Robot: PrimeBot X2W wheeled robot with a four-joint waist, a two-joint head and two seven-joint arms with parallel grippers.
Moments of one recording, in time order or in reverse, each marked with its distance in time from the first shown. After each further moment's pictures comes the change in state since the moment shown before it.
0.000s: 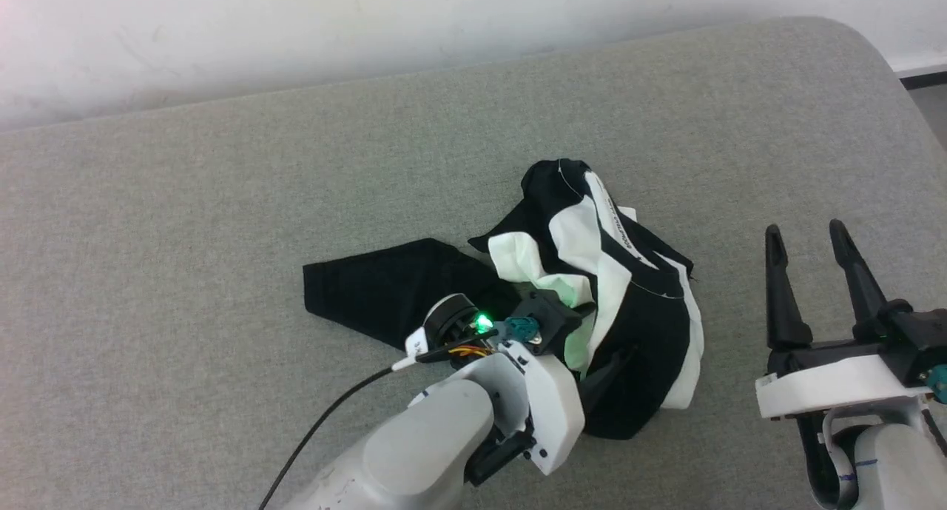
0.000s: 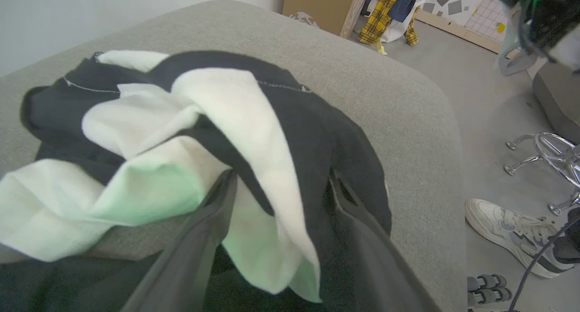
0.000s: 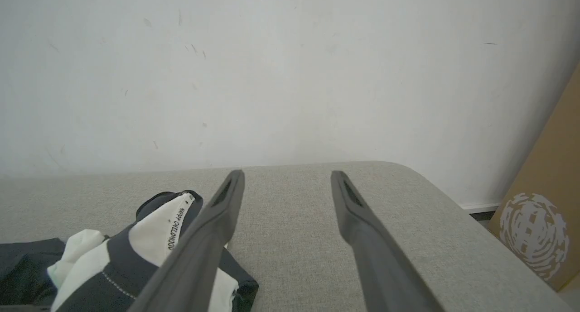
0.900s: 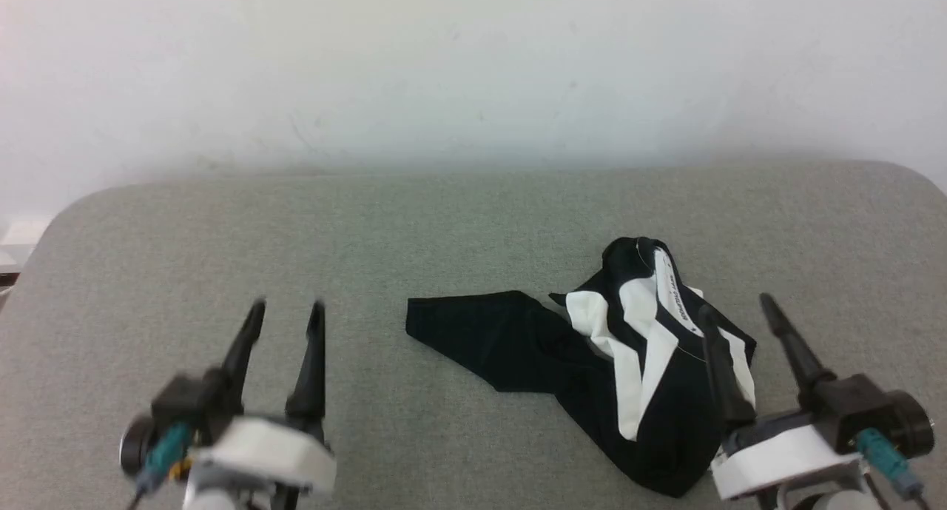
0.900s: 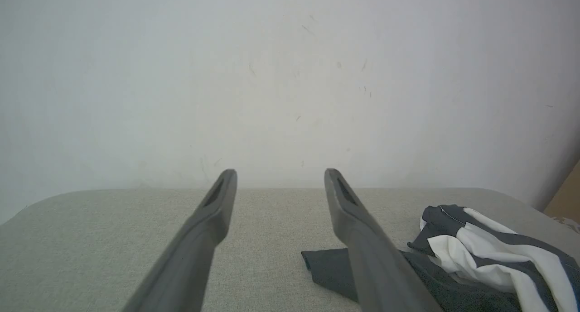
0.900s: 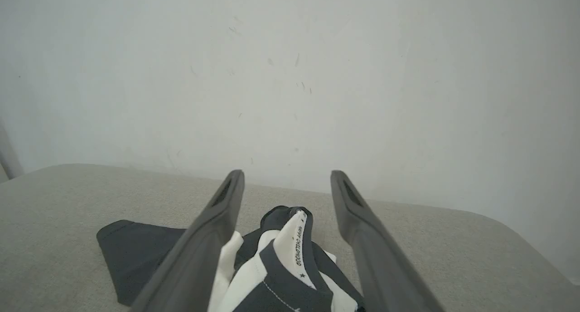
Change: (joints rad) left arm 0.574 0.296 0.642 -0.567 0.051 0.311 -0.204; right arm 0.144 0.001 0.109 -0.023 -0.058 0.000 0.000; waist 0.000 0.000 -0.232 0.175
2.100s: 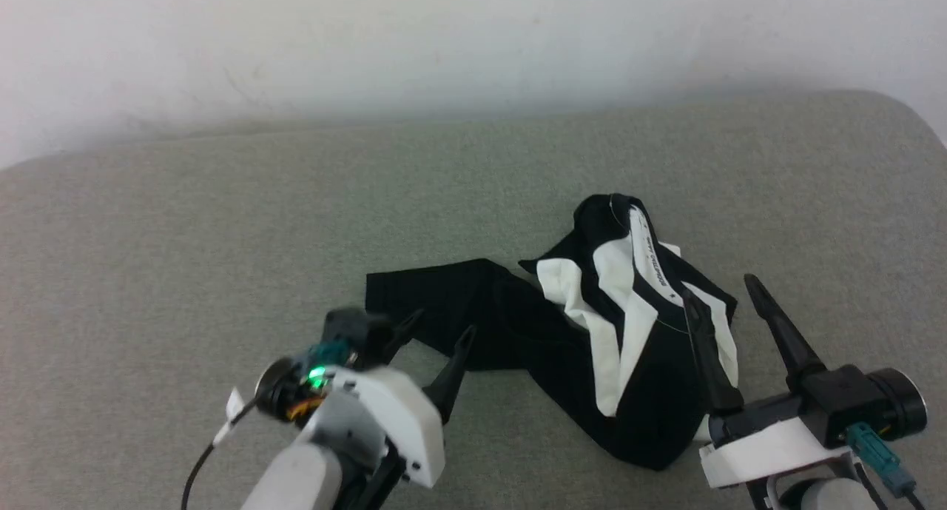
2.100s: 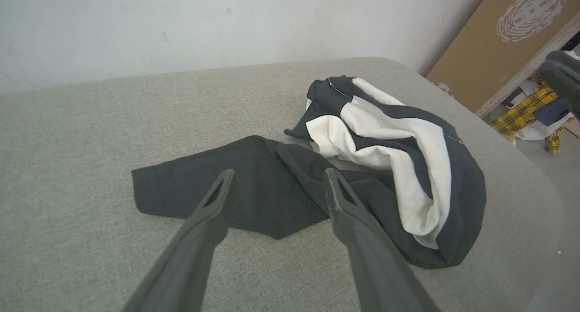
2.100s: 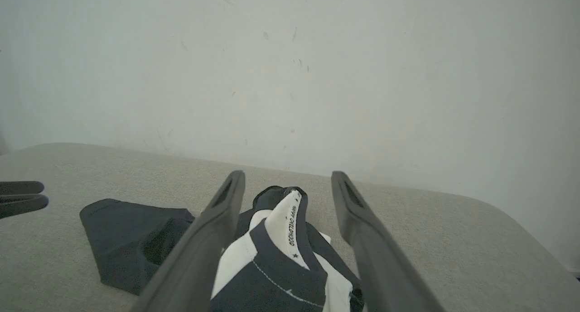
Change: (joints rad) left arm -0.046 -0.197 -0.020 -0.007 0.130 -0.232 0.453; right arm -0.005 0.000 0.044 -0.053 -0.033 0.000 0.000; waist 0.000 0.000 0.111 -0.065
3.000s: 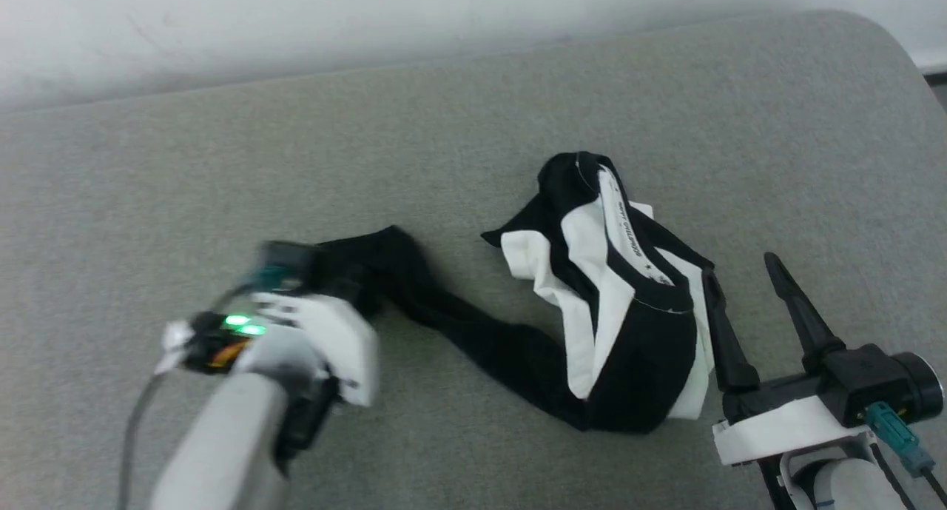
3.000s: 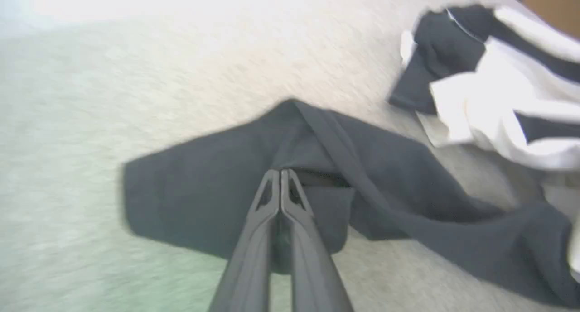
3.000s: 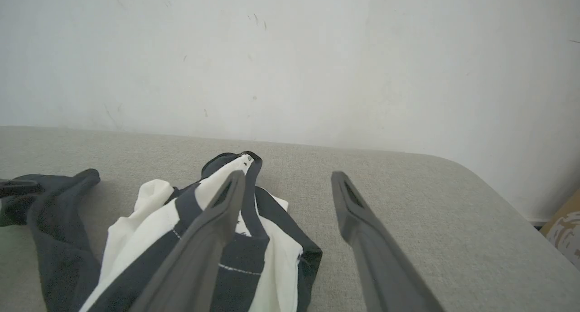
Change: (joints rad) left arm -0.236 0.052 0.016 0.221 0.018 0.061 0.158; right arm -0.055 0.000 -0.029 0.010 0.021 0.000 0.000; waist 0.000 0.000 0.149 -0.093
